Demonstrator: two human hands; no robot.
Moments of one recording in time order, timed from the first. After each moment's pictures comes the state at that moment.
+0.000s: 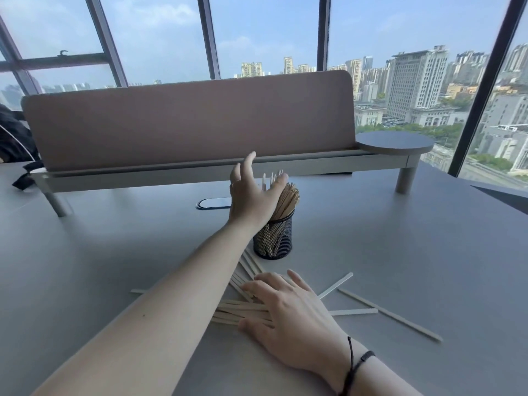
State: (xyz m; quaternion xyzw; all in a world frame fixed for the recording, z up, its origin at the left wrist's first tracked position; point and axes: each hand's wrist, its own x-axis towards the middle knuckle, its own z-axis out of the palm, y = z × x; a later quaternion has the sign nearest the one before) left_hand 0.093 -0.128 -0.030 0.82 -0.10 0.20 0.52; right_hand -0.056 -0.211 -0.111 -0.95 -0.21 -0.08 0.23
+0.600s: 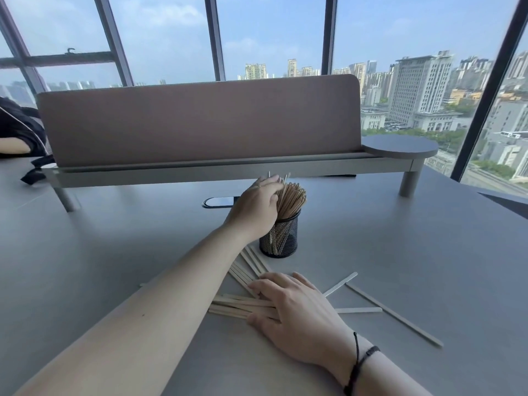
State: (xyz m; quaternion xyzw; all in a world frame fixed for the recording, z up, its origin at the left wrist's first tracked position) left_hand 0.092 -0.100 -0.041 0.90 -0.24 0.17 0.32; right_hand -0.056 -0.209 -0.112 -0.95 -0.22 -0.10 0.20
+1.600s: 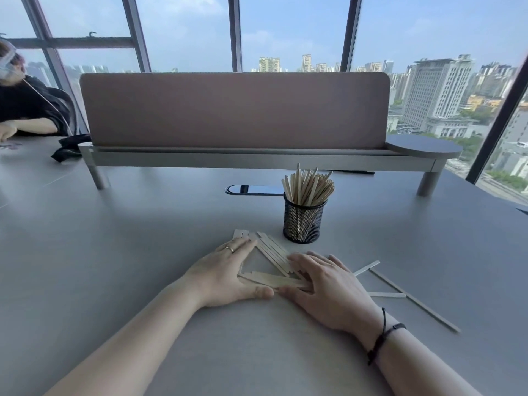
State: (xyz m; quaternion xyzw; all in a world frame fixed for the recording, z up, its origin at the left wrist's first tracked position) left_hand -0.002 0.026 -0.109 0.97 -0.20 -0.06 0.15; right_hand -0.055 -0.213 -0.110 -0.97 -0.17 -0.10 0.16
